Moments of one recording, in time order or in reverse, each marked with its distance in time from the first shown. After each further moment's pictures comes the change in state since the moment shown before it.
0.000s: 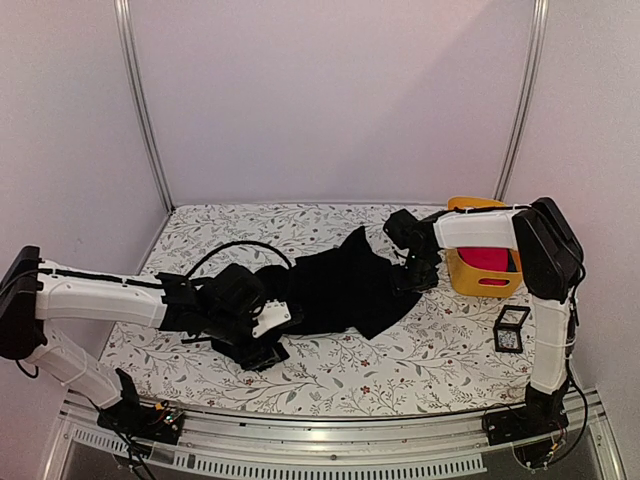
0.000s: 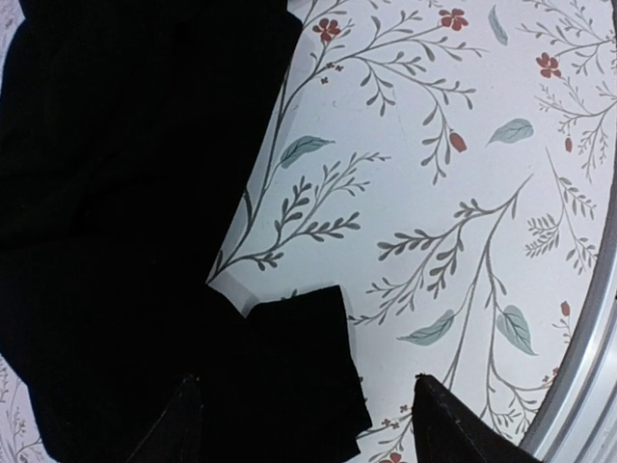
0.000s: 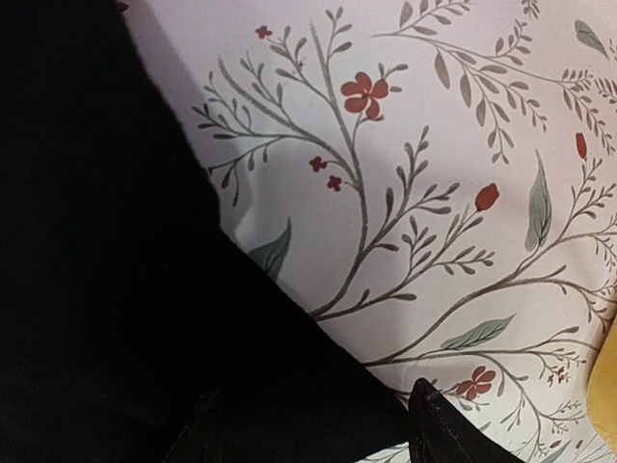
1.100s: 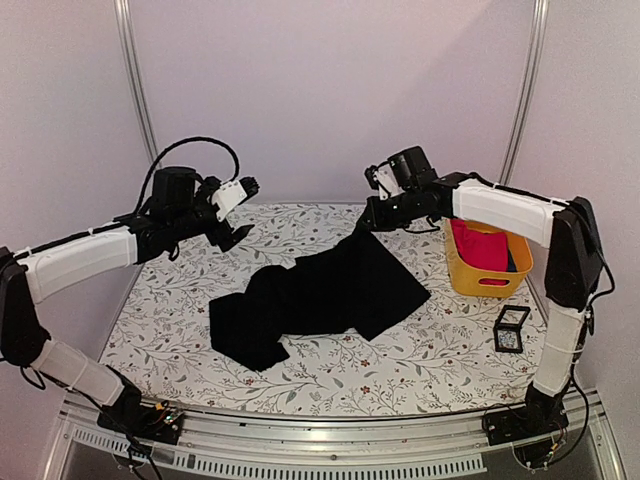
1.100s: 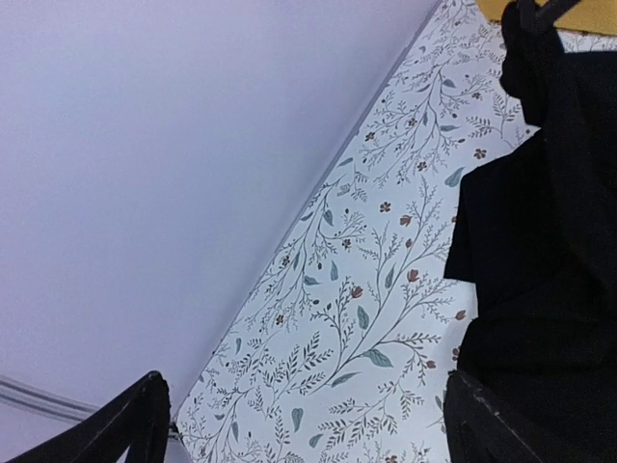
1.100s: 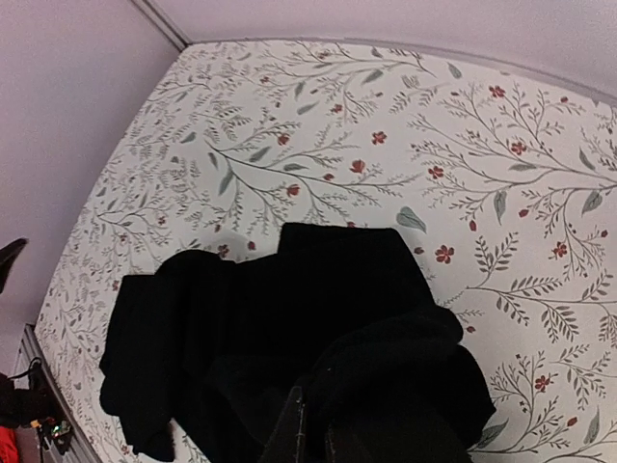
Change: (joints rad) left arm 0.512 -0.011 0.250 0.380 -0.005 0.499; right arm 0.011 -0.196 0.171 0.315 -0.375 -0.026
